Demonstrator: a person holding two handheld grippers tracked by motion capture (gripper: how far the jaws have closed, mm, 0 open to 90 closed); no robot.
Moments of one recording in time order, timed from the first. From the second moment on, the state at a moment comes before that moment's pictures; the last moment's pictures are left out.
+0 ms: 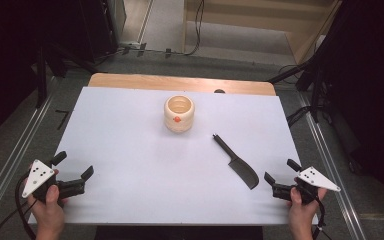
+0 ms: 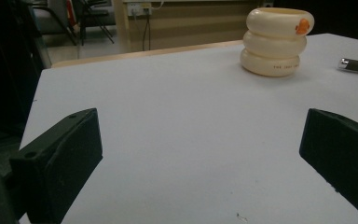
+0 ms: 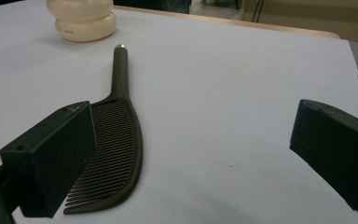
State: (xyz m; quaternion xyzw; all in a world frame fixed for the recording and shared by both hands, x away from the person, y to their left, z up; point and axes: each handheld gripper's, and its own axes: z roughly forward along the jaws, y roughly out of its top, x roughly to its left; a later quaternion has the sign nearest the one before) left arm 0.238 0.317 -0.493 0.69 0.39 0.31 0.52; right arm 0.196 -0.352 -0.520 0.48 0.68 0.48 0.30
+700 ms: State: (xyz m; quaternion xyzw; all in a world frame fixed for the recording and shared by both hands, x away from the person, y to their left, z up) left arm 0.235 0.325 -0.495 0.67 0.41 0.29 0.54; right arm 0.215 -0.322 -0.480 0.45 0.73 0.46 0.23
